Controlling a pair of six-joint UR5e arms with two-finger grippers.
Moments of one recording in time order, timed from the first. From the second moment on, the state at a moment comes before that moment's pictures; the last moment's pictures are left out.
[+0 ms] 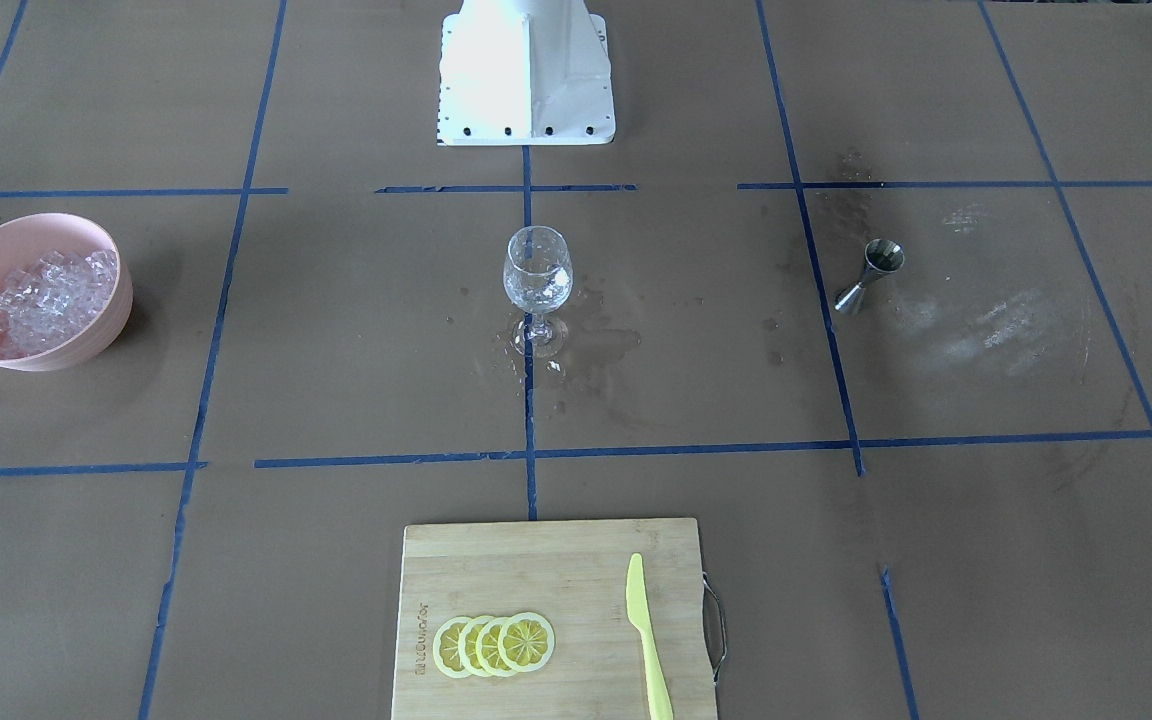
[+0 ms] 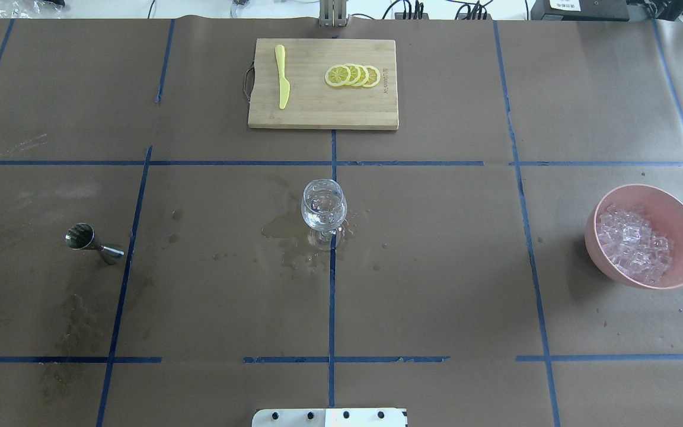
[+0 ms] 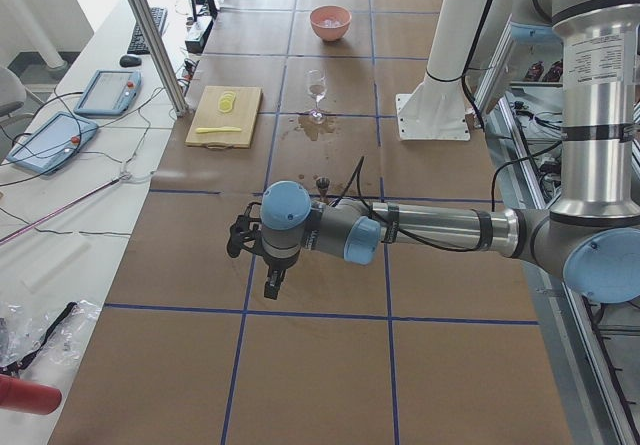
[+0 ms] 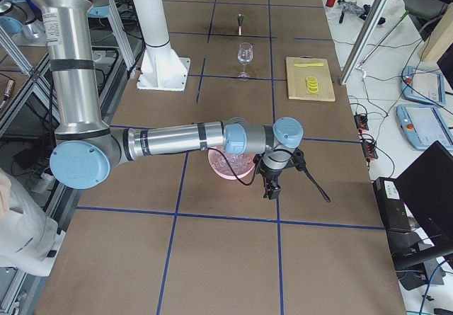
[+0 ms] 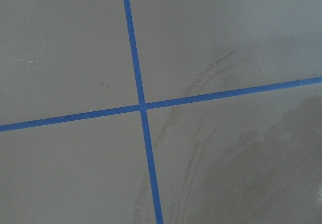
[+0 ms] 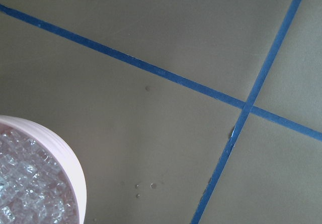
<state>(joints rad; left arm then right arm) -1.55 -1.47 -1.73 -1.80 -2.41 -0.06 1.42 -1.48 1.63 -1.72 2.33 -0.26</state>
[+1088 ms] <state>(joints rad) -1.55 -1.40 -1.86 -1.84 -2.40 -0.06 1.42 -1.48 1.63 -1.72 2.34 -0.25</state>
